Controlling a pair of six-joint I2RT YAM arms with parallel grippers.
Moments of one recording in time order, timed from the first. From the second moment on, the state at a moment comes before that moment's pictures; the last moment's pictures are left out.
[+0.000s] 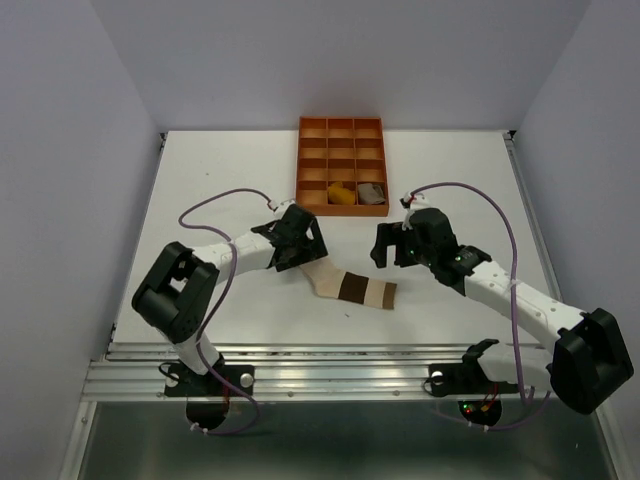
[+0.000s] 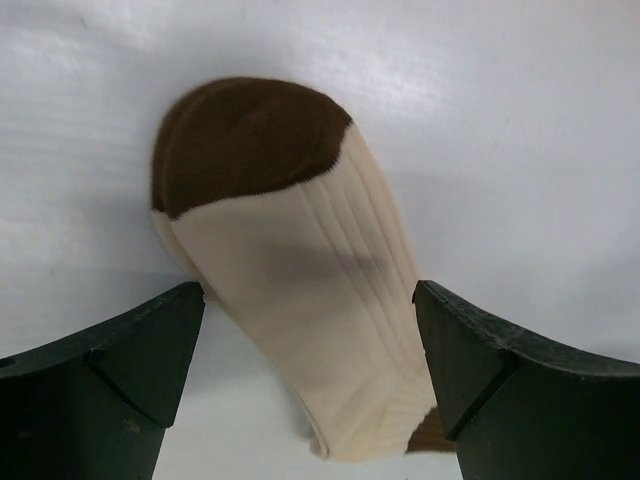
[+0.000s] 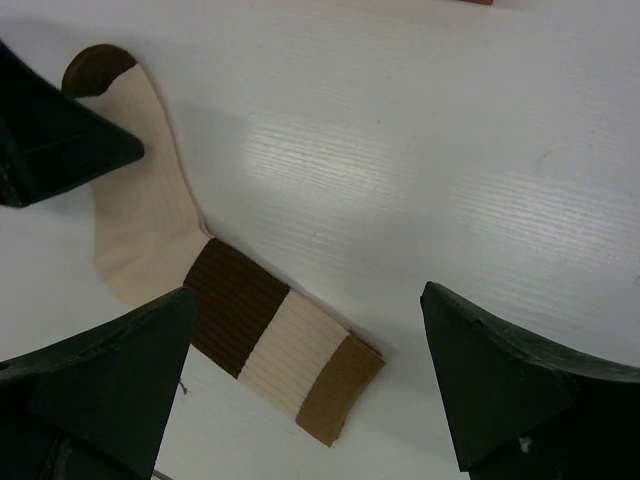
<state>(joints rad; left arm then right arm) -0.65 1.62 0.88 -0.25 -0.14 -0.87 0.56 1.17 0.73 -0.21 0.06 0.37</state>
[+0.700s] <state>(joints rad) -0.56 1.85 1.15 -0.27 -0.21 -0.60 0.56 1.36 0.63 -0.15 -0.18 0.36</state>
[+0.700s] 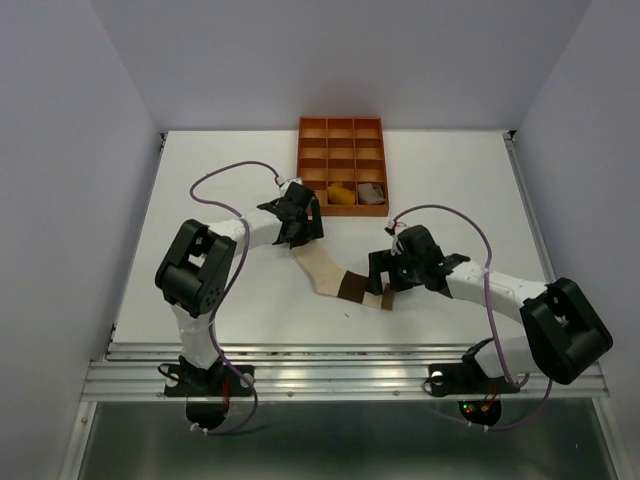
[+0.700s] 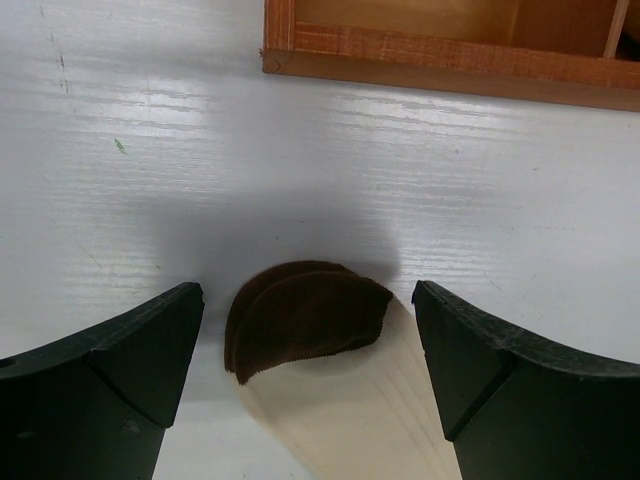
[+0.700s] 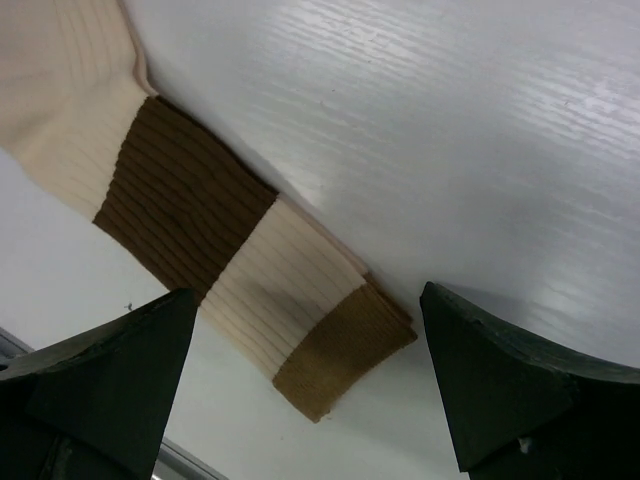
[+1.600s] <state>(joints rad) -0.41 1.86 1.35 -0.38 -0.27 -0.59 0.99 1.49 0.72 -0.07 -0.19 0.48</state>
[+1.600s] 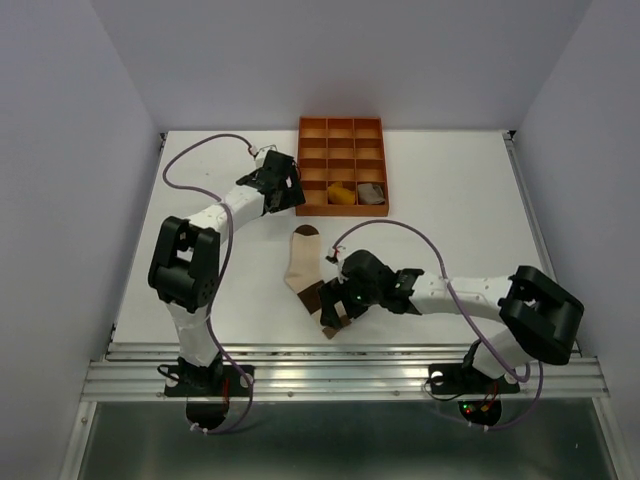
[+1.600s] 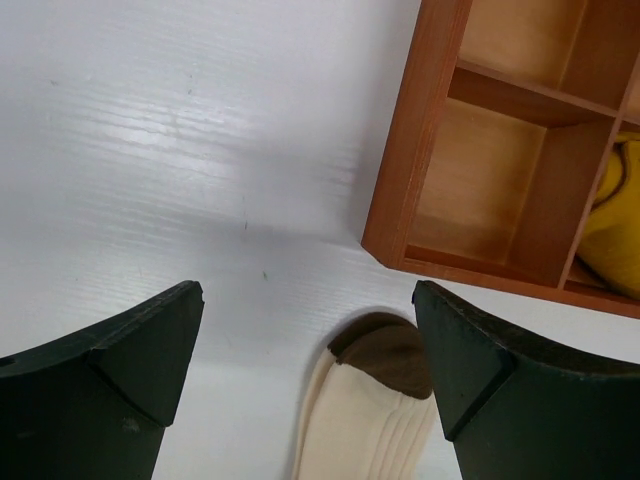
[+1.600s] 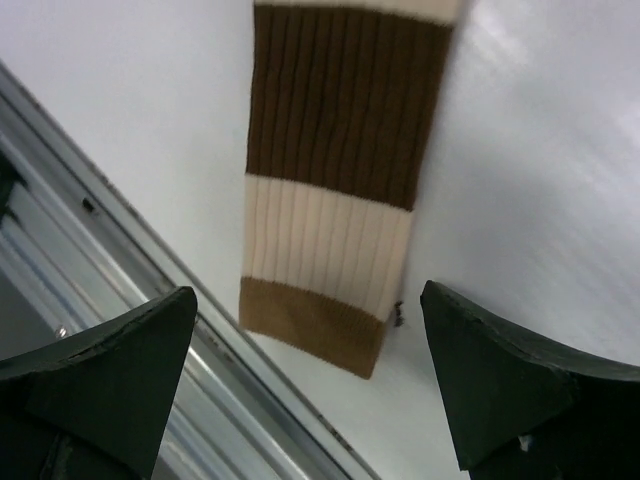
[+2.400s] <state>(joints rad) -0.63 0.96 0.67 -0.49 -0.18 -0.98 0.56 1.30 1.15 0.04 -0.17 -0.46</state>
